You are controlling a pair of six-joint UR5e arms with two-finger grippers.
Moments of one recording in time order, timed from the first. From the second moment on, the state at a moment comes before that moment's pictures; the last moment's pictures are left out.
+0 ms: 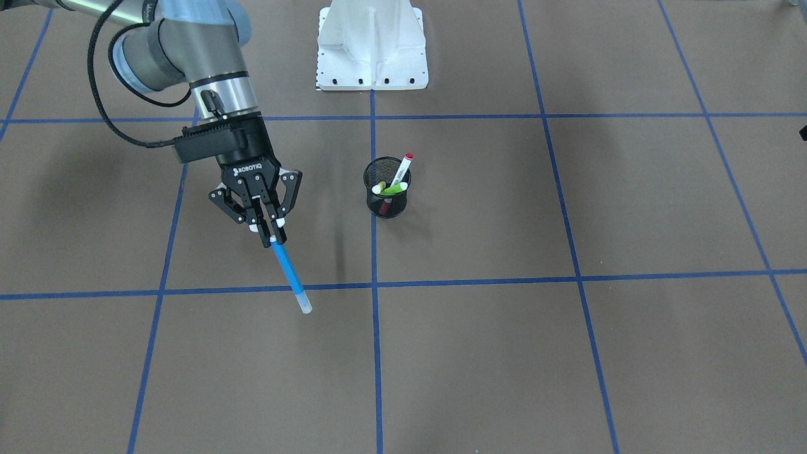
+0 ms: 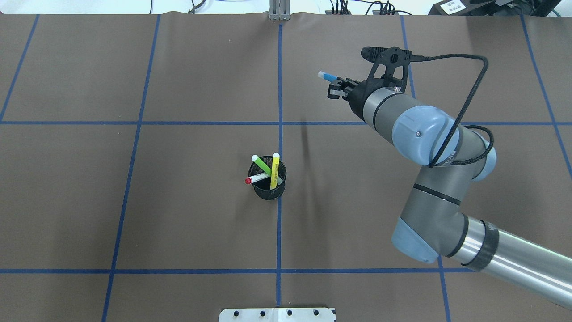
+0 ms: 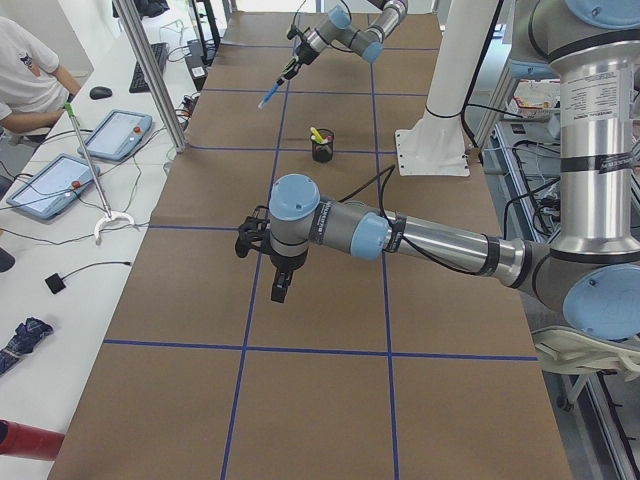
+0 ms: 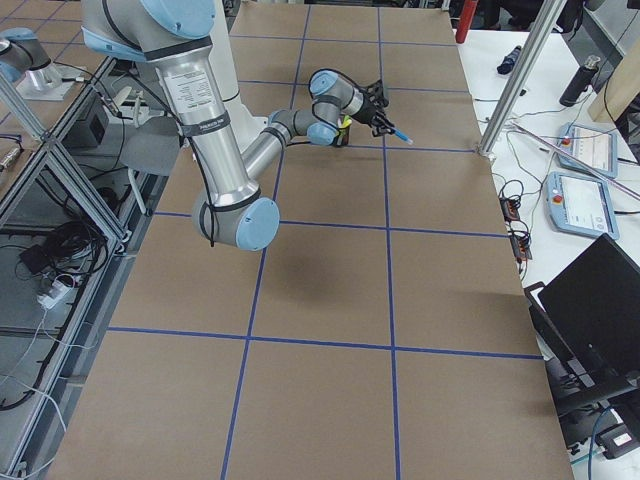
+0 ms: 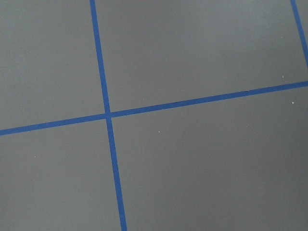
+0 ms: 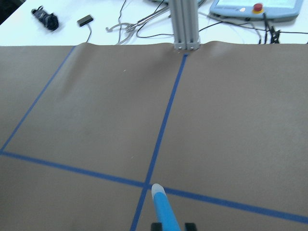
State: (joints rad) left arm -1.50 -1.46 -1.90 -1.67 -2.38 -0.09; right arm 0.57 -1.11 1.71 -0.94 1.20 1.21
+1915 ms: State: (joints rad) left arm -1.50 -1.48 -1.91 -1.76 -2.30 -0.17; right arm 0.47 -0.97 1.24 -0.64 0.78 1.15
